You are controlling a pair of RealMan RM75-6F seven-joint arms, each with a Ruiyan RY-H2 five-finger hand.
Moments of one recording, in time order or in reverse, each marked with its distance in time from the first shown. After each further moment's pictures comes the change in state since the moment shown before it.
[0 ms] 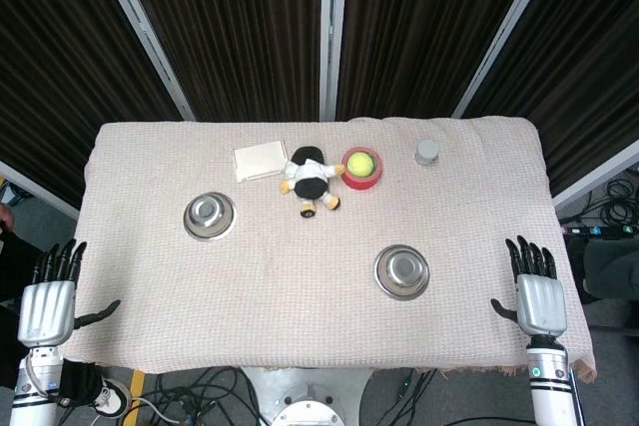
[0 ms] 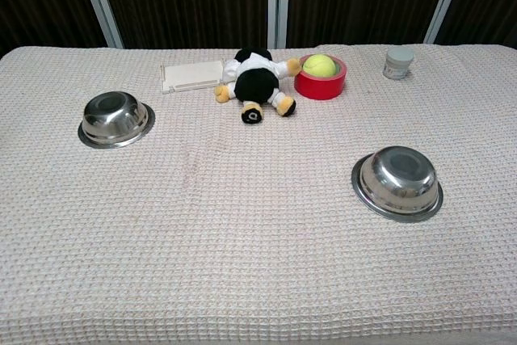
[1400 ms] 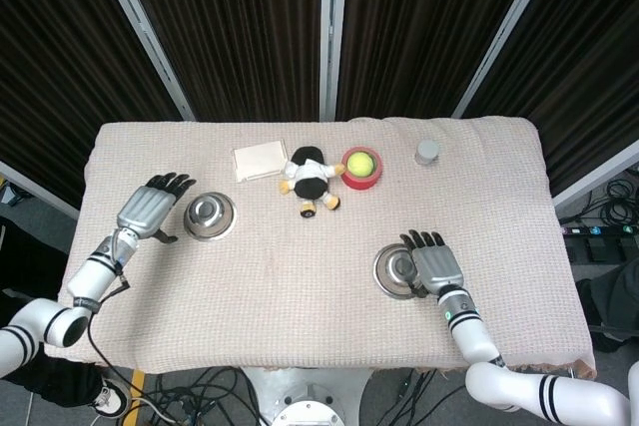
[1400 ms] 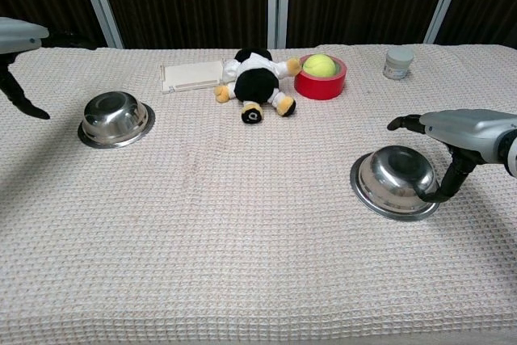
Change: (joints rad) left arm -0.596 0.016 -0.132 0.266 -0.007 -0.816 -0.291; right arm 0.466 -0.056 0.091 -0.170 0.597 -0.471 -0.464
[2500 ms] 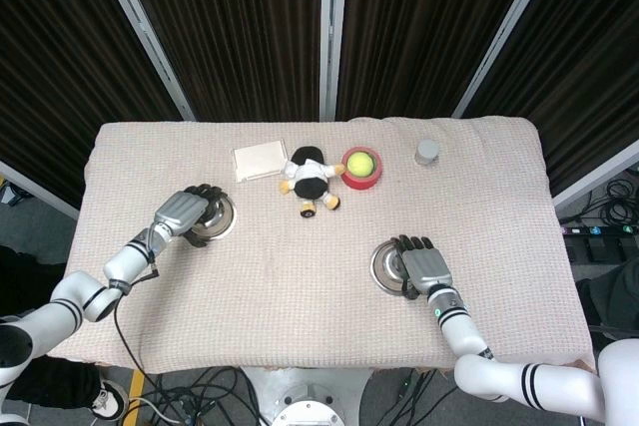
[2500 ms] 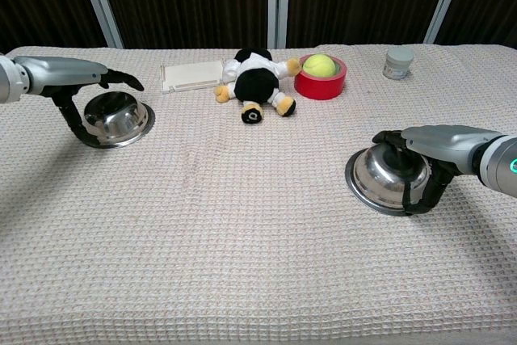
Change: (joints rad) left arm -0.164 -0.209 0.143 0.341 0.158 -0.102 -0.429; right arm 0.088 -0.056 -0.063 0.087 0.055 -0.036 0.097
